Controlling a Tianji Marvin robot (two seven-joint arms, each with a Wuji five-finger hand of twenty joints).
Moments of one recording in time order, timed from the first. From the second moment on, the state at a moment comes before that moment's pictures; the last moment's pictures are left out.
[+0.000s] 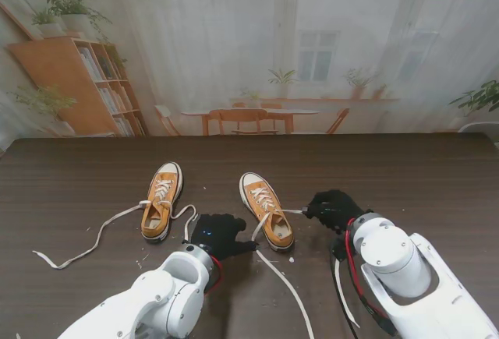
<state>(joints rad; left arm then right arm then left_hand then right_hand) 1.53 -1.05 -0.79 -1.82 1.02 0.44 -0.13 -1.67 -1.14 1.28 -1.81 -0.18 0.49 0.11 0.72 -0.13 0.01 0.09 0.66 0.18 0.32 0.39 0.70 0.27 0.48 0.56 0.64 0.38 0.68 0.56 0.44 0.44 1.24 0.62 0.57 -0.62 1.07 -0.28 0.84 0.02 1.12 0.45 1.38 0.05 1.26 0.73 1.27 0.19 1.69 0.85 1.13 0.52 1.80 0.93</state>
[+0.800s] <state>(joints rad) 1.30 -1.13 -0.57 -1.51 0.91 0.51 0.09 -1.68 -1.13 1.27 -1.81 -0.19 0.50 0.13 0.74 -0.26 0.21 0.11 0.58 0.18 0.79 0.56 0.77 0.24 0.63 0.61 0.73 0.32 0.82 0.59 0.56 0.39 1.37 0.62 0.57 -0.61 1.07 -0.28 0.84 0.02 1.11 0.45 1.38 0.05 1.26 0.74 1.27 0.19 1.69 0.85 1.13 0.52 1.80 0.93</state>
